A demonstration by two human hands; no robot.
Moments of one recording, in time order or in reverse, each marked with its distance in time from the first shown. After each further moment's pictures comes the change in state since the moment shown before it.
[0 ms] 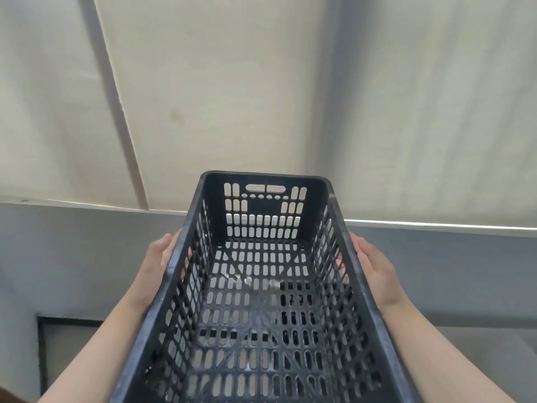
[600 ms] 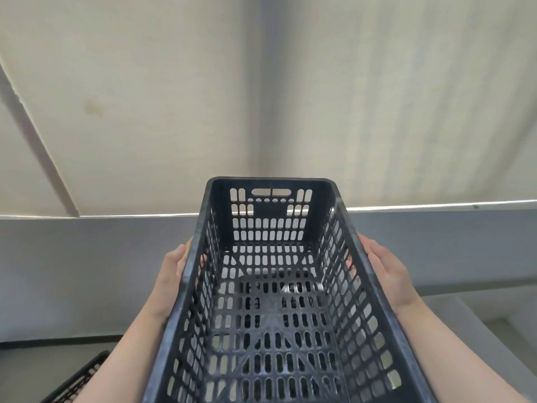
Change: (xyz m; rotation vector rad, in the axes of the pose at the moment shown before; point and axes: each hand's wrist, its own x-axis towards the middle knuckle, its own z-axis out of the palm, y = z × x) left_hand 0.029 -0.033 0.156 -0.022 -0.135 -0.052; right_hand -0.026 -0.023 -0.151 -0.062 0.172 0.046
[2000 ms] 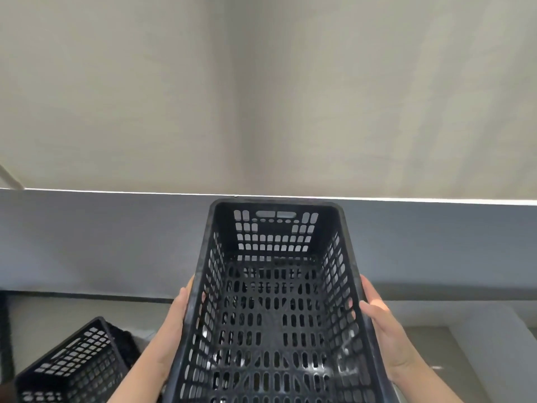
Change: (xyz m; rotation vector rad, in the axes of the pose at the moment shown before) left_hand 0.136 -0.170 0.047 -0.026 0.366 -0.534; right_hand 0.127 0.157 -0.116 0.117 -0.072 0.317
